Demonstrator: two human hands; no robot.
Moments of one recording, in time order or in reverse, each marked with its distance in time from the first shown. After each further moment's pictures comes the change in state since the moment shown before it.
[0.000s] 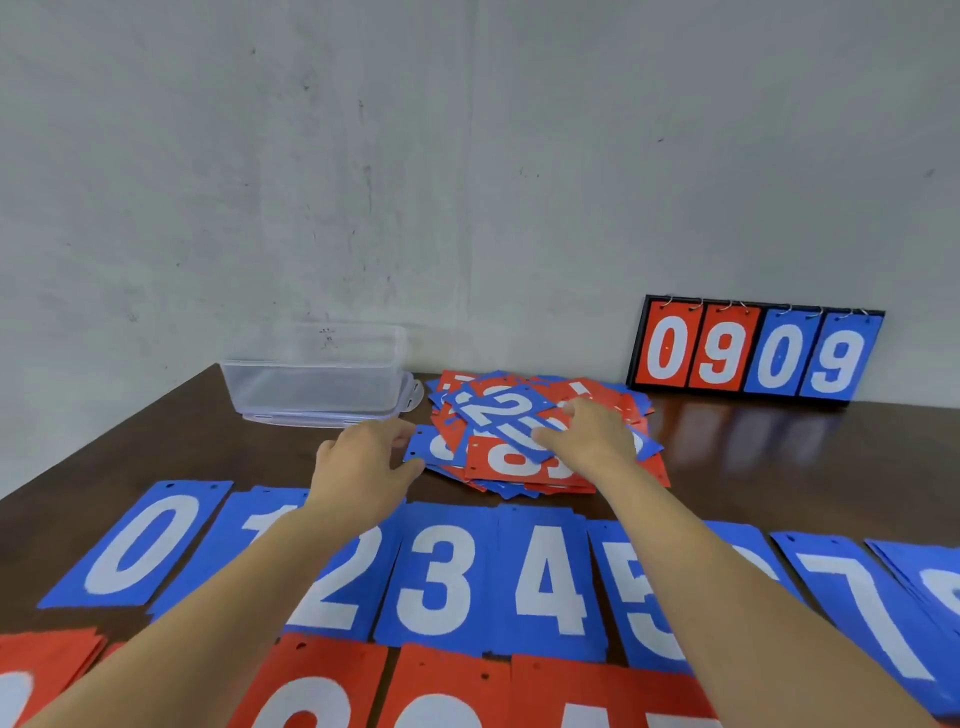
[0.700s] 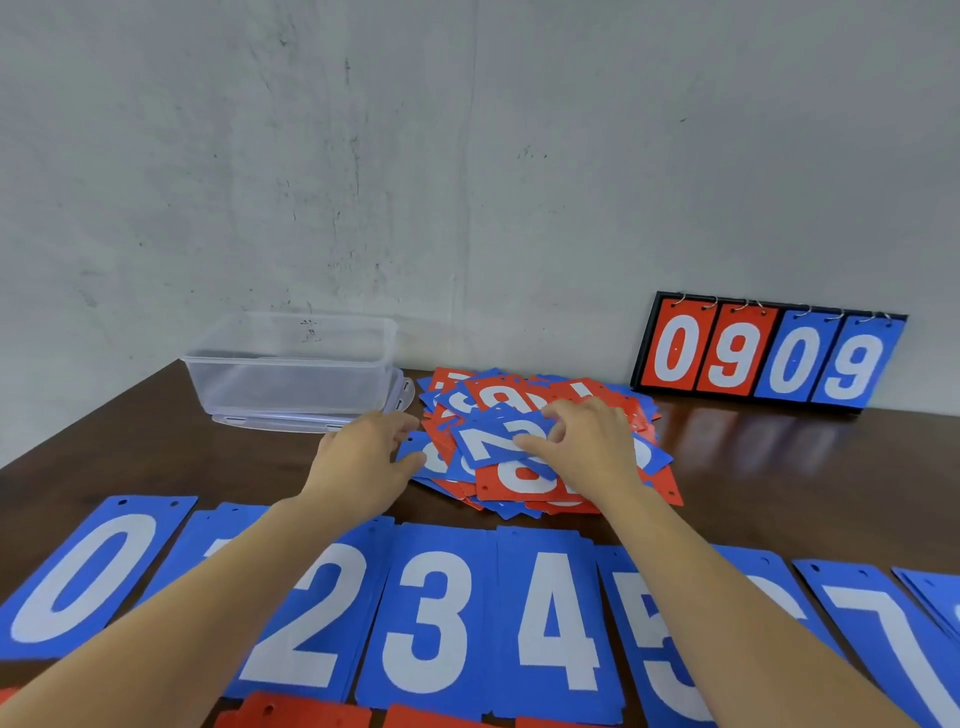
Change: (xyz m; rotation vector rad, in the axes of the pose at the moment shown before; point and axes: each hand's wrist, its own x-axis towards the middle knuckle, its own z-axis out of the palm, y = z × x) left_hand 0.037 0.002 0.010 -0.032 -0.078 0.022; right_hand 0.029 0.009 0.023 -0.201 0.176 -0.303
